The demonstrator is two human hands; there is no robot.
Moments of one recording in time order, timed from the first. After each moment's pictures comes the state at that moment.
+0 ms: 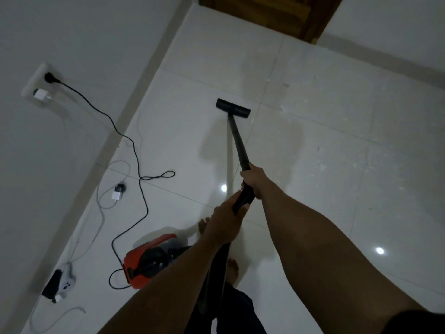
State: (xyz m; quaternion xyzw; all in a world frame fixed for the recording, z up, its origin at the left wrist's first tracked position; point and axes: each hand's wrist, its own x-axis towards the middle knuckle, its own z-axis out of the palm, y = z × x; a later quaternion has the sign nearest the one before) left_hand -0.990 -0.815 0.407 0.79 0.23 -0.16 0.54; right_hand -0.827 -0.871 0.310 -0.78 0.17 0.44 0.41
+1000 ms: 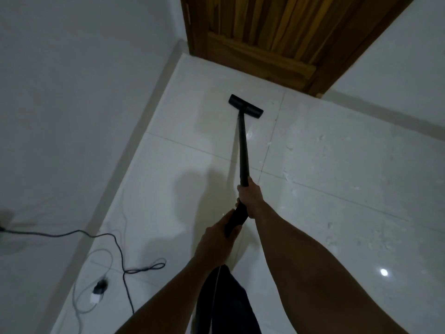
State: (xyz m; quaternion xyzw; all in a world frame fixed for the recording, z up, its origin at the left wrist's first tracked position) left_hand -0.584 -0.600 0.358 0.79 0.27 -0.20 0.52; right_hand -0.433 -0.664 0.265 -0.76 0.22 0.40 0.46
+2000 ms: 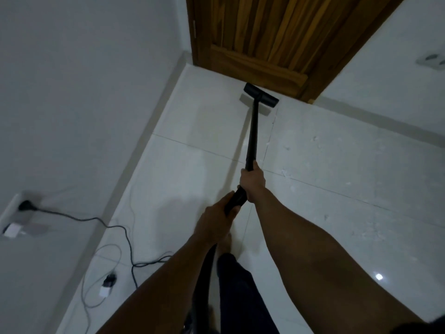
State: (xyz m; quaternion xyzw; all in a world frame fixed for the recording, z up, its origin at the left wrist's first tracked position) left_hand -0.626 -0.559 0.396 0.81 0.24 -0.19 0.49; right_hand -0.474 -0.629 0.346 -0.80 0.23 0.30 0.46
